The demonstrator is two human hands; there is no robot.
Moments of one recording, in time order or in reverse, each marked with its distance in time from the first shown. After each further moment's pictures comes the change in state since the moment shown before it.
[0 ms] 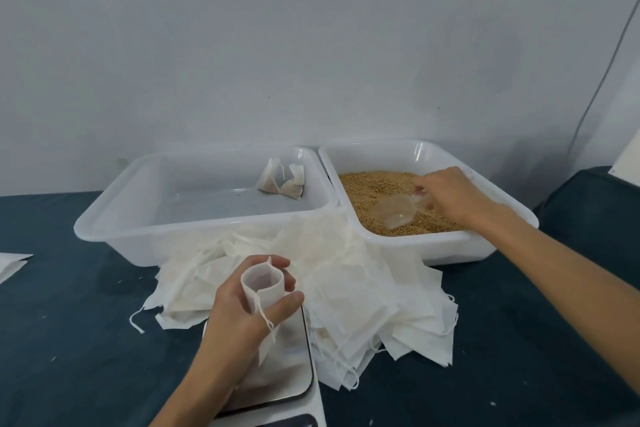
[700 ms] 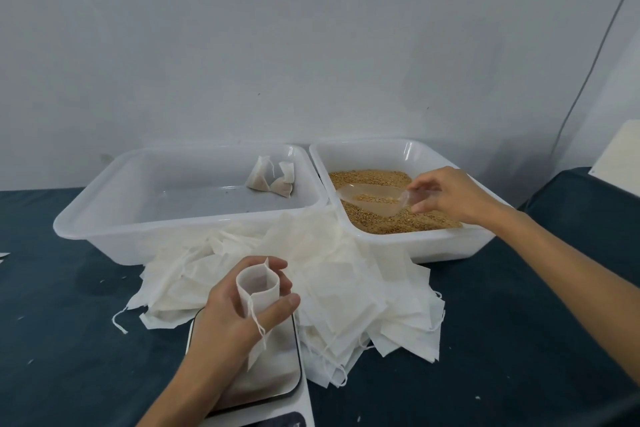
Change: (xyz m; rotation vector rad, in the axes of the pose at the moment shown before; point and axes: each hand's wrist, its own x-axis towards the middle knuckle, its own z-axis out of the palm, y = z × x) left_hand -0.002 -0.006 0.001 0.018 -0.063 0.013; right_hand -0.031 -0.006 -0.033 0.705 -0.058 0.161
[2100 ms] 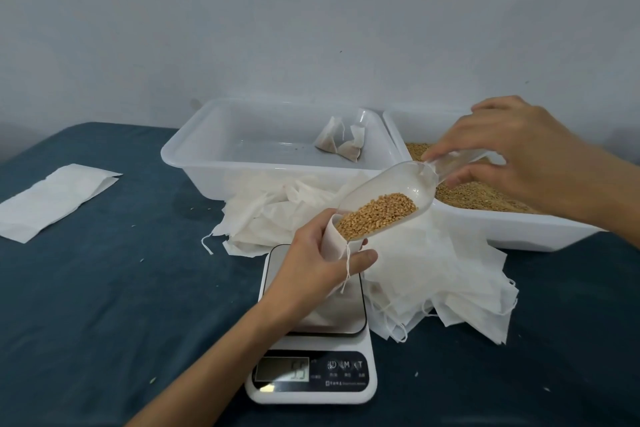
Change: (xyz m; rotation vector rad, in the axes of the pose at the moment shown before) left_hand 0.002 -0.007 -0.001 -0.009 -0.015 -0.075; right_hand -0.060 -0.155 -0.002 -0.416 -0.022 -0.678
